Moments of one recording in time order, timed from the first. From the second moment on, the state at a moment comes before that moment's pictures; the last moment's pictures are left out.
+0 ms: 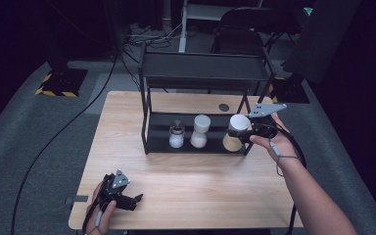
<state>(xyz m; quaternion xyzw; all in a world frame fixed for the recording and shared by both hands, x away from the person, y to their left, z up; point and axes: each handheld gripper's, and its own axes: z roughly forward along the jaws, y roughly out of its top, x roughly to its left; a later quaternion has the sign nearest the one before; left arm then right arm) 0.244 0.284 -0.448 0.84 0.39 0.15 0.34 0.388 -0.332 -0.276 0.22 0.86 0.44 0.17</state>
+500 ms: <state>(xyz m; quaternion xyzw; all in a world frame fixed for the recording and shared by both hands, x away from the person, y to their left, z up) 0.244 0.284 -0.448 0.84 0.39 0.15 0.34 0.425 -0.316 -0.296 0.22 0.87 0.42 0.16</state>
